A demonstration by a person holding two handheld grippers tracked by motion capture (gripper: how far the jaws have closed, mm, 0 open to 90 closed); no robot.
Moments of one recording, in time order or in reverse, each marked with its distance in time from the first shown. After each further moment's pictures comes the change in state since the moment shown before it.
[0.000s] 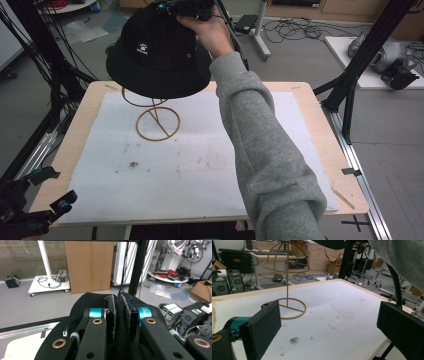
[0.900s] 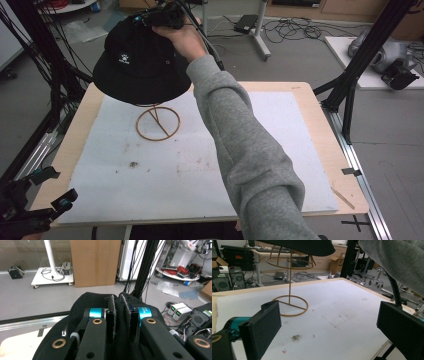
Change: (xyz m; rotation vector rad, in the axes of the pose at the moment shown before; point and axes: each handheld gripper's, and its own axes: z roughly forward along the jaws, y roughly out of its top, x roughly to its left) left arm 0.007 -0.005 0.001 0.008 0.012 -0.021; right arm 0.004 -0.012 0.069 0.062 0.035 -0.025
